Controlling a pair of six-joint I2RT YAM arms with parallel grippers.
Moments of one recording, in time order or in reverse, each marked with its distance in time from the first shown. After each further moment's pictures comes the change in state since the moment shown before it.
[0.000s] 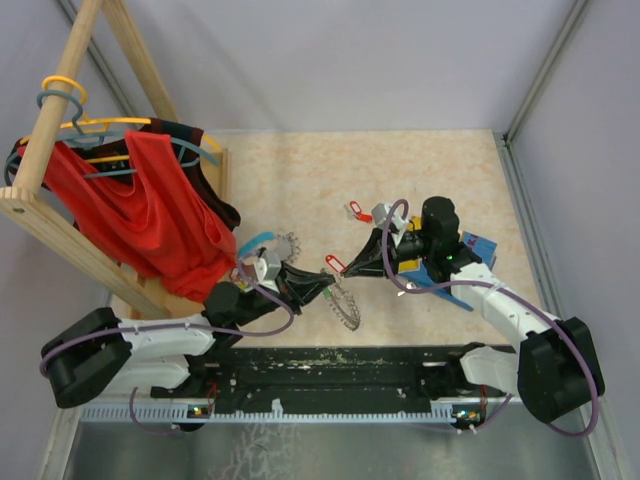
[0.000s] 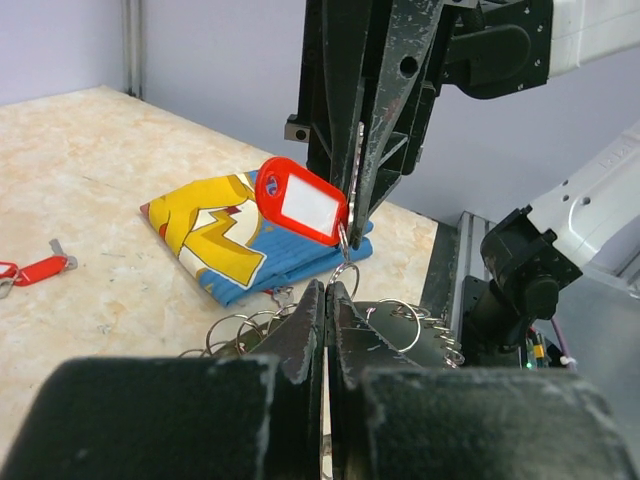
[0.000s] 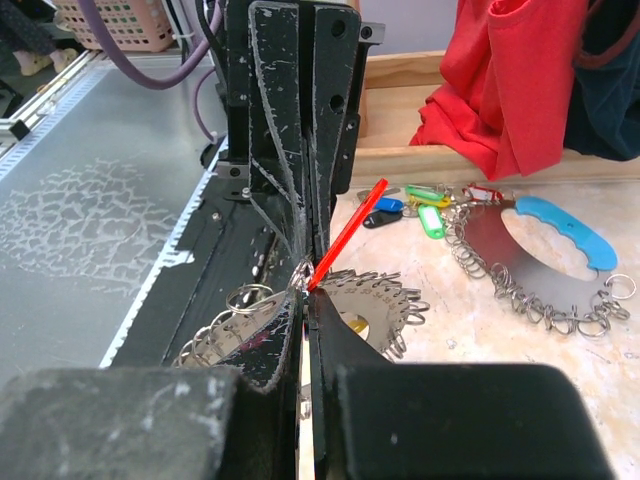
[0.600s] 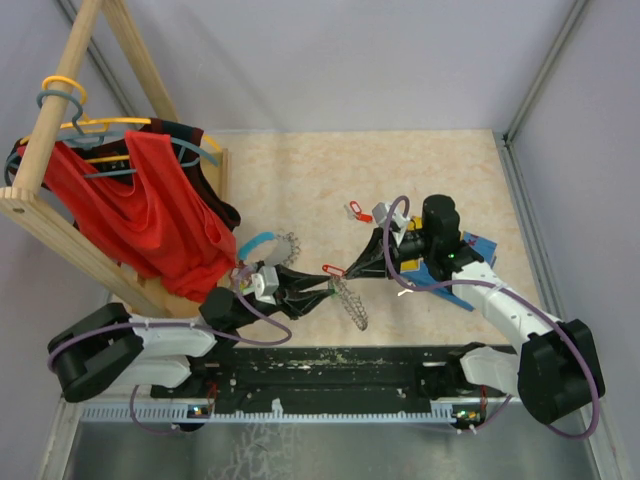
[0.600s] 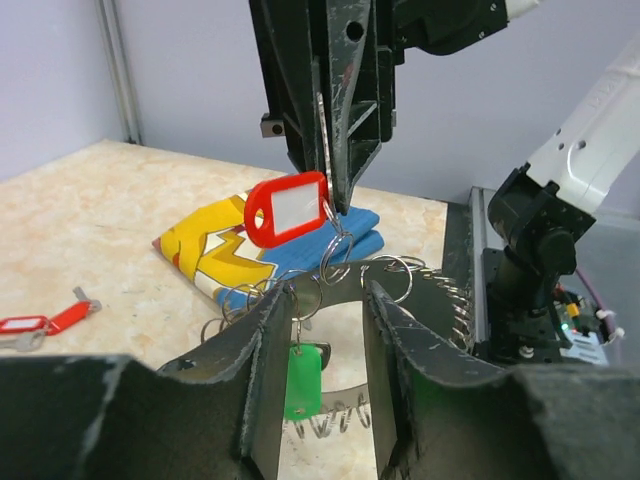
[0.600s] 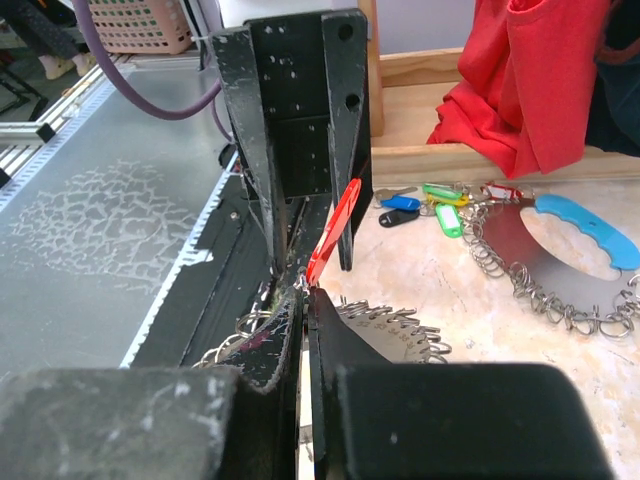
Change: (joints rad) left arm 0.013 0.104 -0.065 0.227 0.101 0.111; right arm -0.007 -0.006 0.021 -0.066 -0.027 -0.008
